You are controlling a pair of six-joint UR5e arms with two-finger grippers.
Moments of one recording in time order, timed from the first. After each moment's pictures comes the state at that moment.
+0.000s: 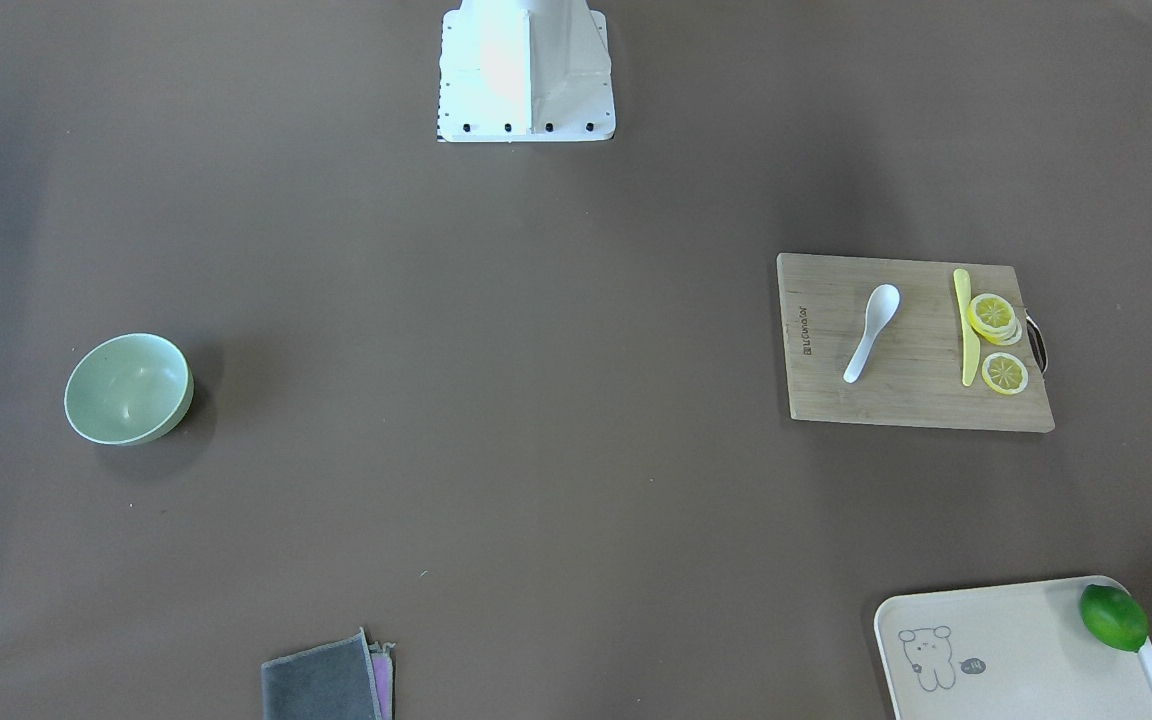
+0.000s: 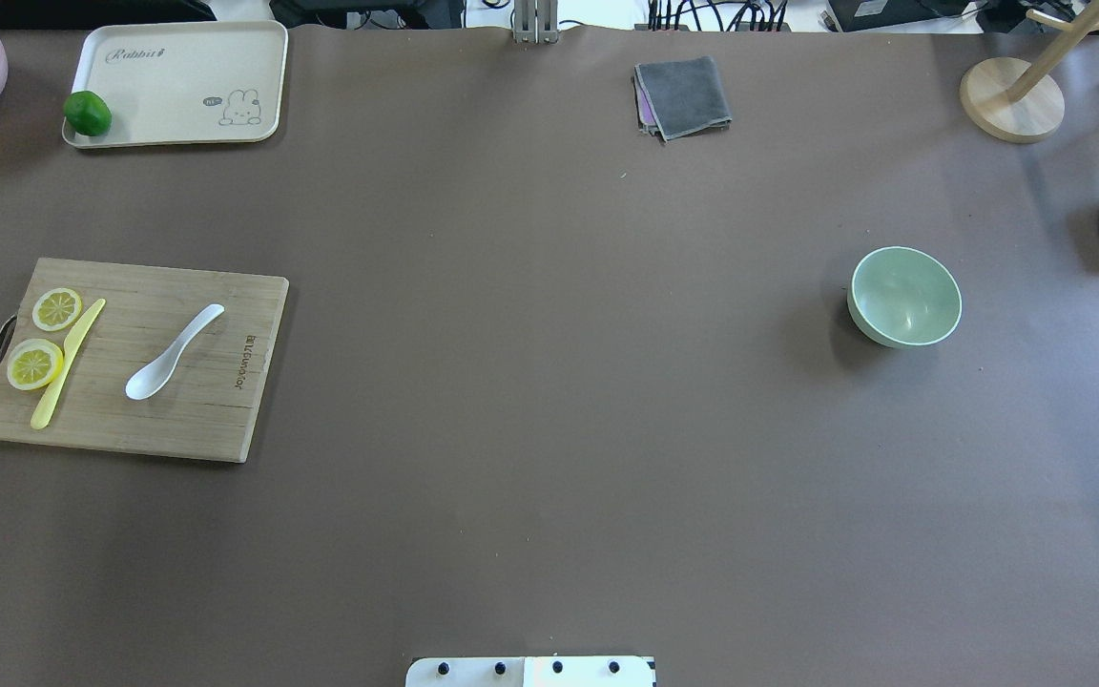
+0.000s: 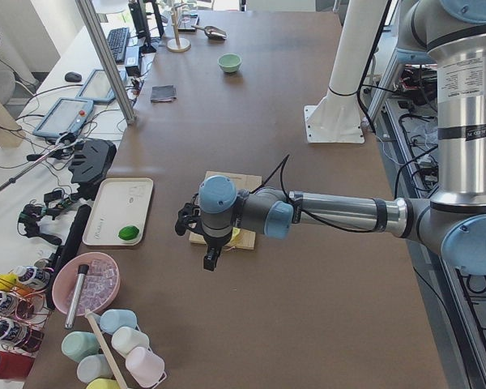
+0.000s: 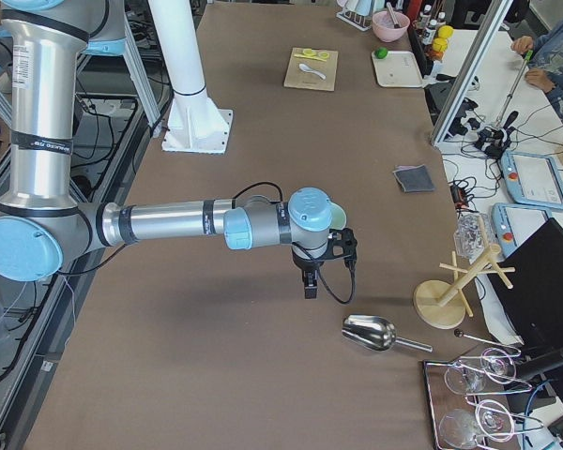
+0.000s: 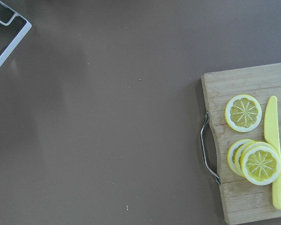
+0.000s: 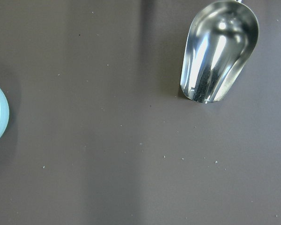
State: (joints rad) left arm -1.49 -1.45 -1.75 -1.74 -2.39 0.02; right arm 1.50 -1.69 1.79 -1.51 2.38 0.09
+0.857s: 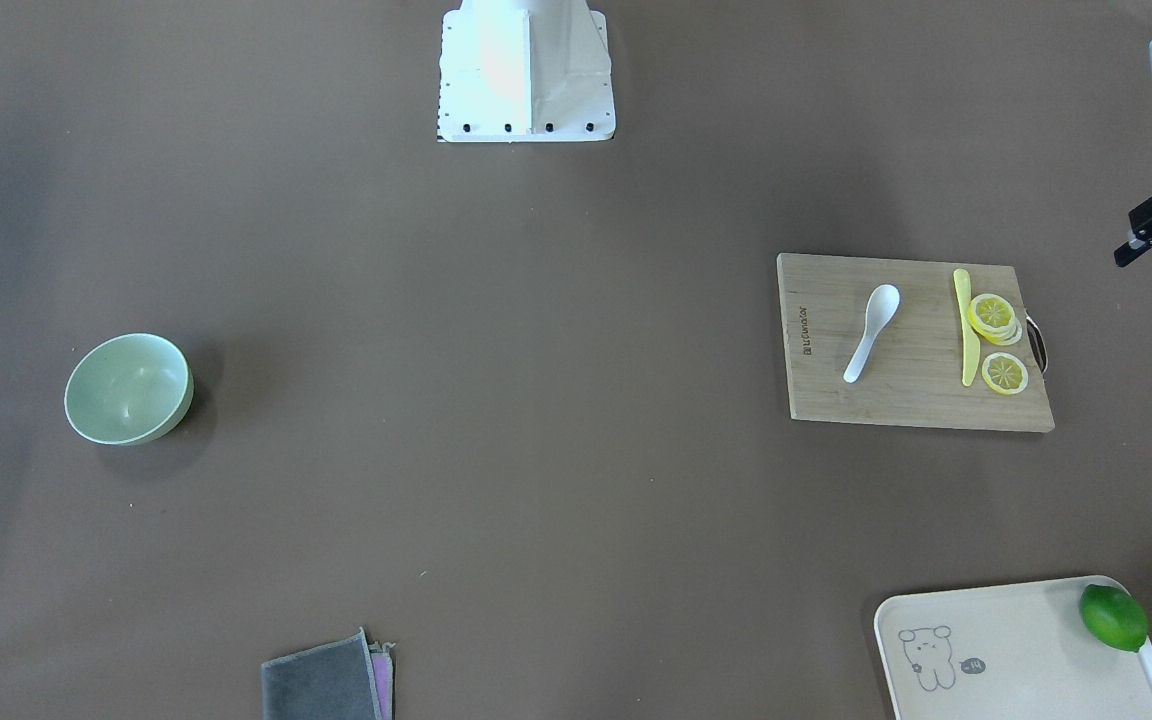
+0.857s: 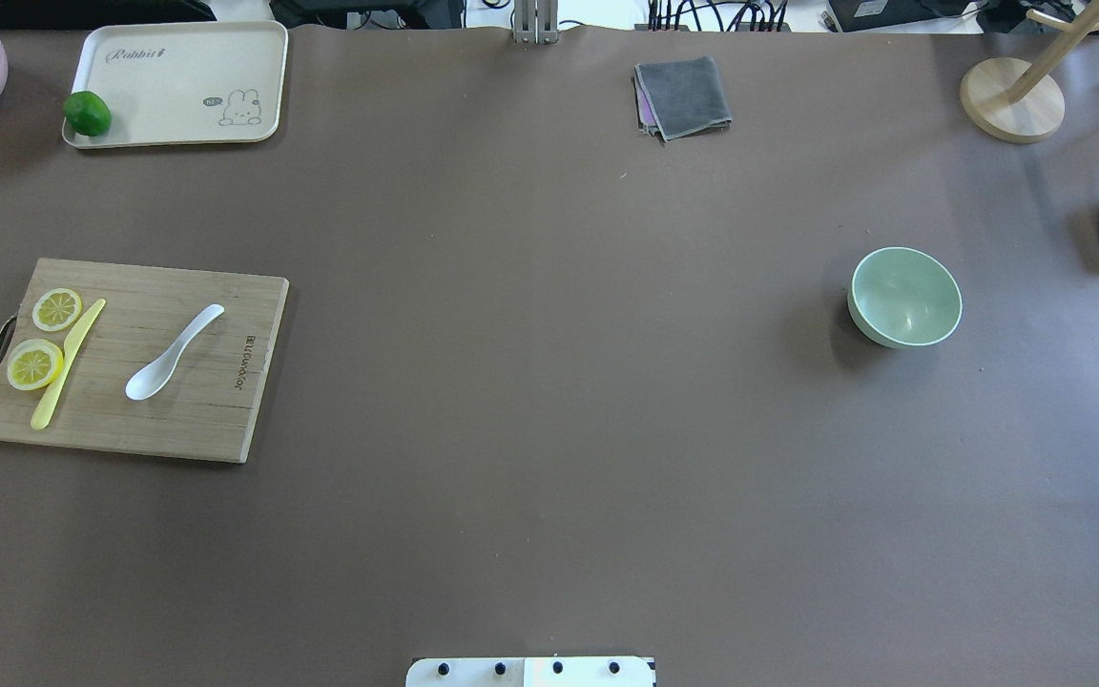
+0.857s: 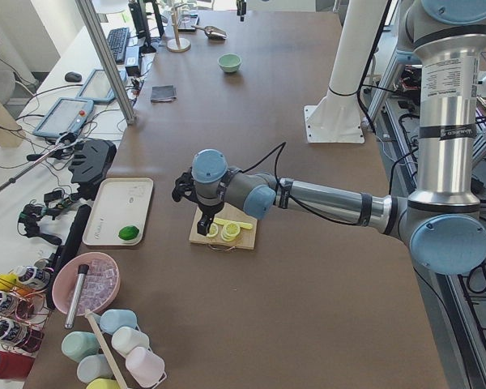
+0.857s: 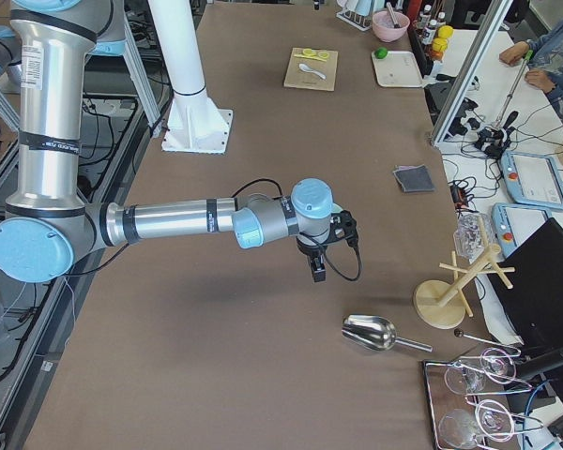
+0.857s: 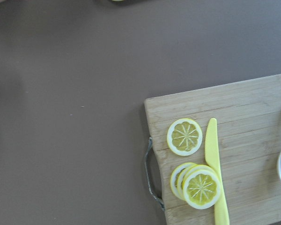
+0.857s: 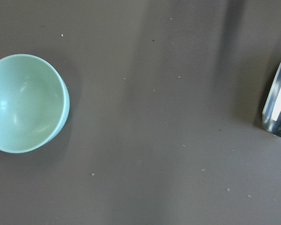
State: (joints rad) left arm -1.31 -1.53 -1.78 -1.89 -2.41 -0.20; right arm 1.33 -1.68 1.80 -1.29 2.41 0.19
